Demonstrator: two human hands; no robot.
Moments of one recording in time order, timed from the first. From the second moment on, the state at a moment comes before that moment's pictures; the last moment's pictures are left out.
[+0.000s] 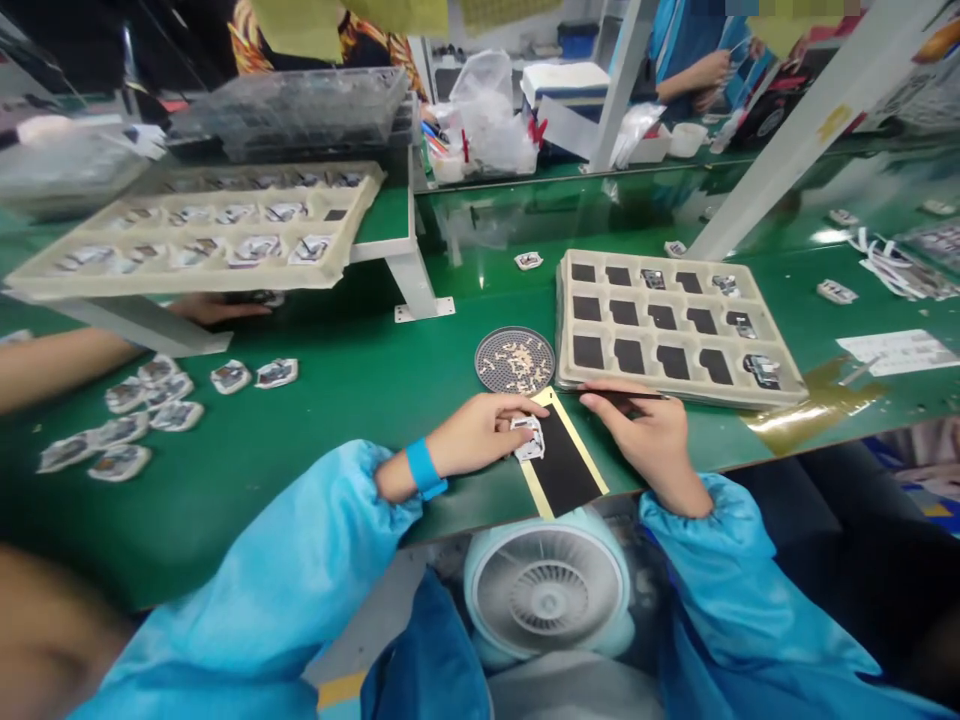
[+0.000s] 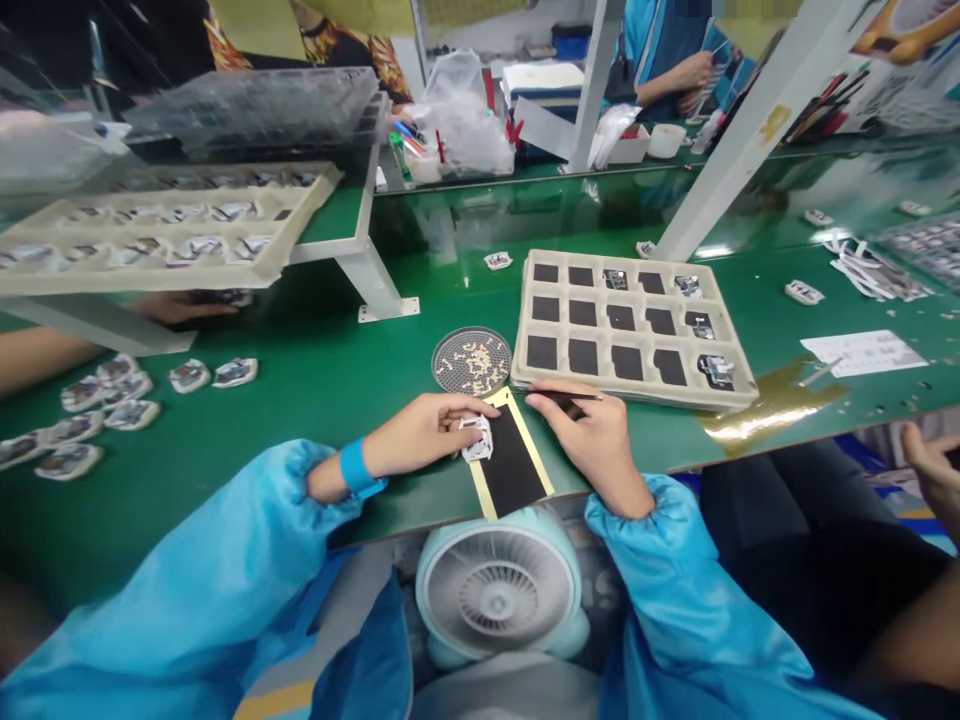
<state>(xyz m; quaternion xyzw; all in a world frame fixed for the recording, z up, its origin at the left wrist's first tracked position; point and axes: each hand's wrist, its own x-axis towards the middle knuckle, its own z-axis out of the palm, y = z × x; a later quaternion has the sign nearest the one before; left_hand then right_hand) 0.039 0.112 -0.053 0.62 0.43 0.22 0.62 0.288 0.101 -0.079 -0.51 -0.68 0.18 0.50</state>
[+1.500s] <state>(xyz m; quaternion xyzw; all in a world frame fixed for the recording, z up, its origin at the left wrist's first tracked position) 0.051 0.104 -0.059 0.62 0.48 0.27 0.56 0.286 0.079 -0.069 -0.30 -0.78 0.19 0.52</state>
